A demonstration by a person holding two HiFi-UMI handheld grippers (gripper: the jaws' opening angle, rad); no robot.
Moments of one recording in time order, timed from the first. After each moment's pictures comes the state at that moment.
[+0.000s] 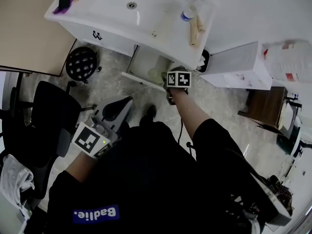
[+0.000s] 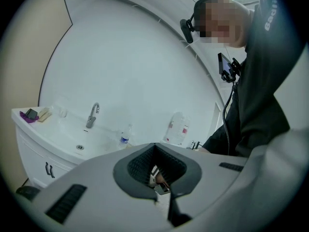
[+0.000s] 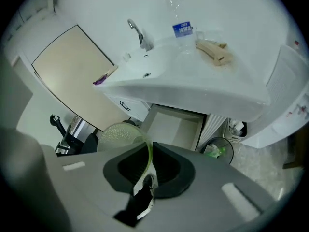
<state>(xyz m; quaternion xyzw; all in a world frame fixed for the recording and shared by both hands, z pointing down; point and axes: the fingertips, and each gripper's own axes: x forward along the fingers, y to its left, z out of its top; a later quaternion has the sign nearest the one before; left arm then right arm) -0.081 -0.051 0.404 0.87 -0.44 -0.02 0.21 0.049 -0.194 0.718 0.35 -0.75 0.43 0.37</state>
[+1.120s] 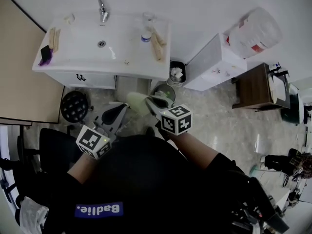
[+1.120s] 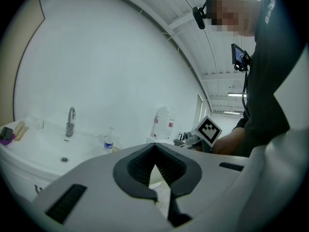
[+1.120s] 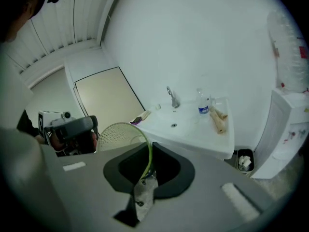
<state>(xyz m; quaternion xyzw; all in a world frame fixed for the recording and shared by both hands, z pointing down) -0.029 -0.069 0.369 0.92 -0.36 0.01 0.15 0.052 -0.104 0.446 0.35 -0.87 0.30 0.16</state>
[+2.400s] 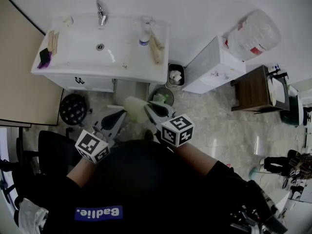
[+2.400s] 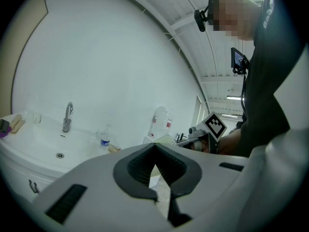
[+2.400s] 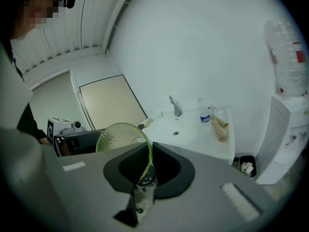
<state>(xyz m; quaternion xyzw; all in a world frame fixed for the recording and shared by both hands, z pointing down) -0.020 -0.063 0.378 0.92 -0.35 0.01 0.17 0.057 -0.094 0.416 0.35 -0.89 0.27 0.12</state>
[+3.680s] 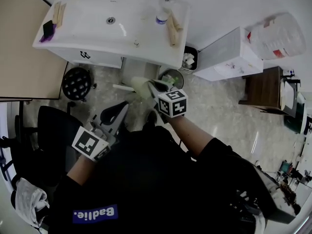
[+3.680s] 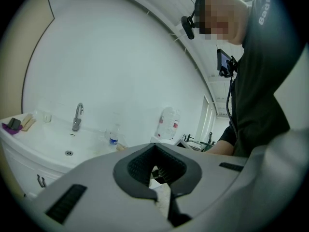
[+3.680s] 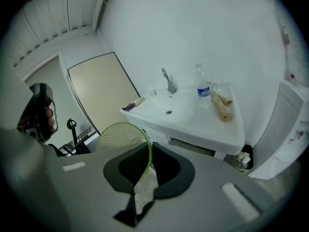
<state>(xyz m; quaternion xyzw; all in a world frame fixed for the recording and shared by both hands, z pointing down) -0.039 -0.065 0.385 0.91 -0.38 0.01 0.18 0.037 -0.153 0.555 0.34 -0.86 0.31 0.22</state>
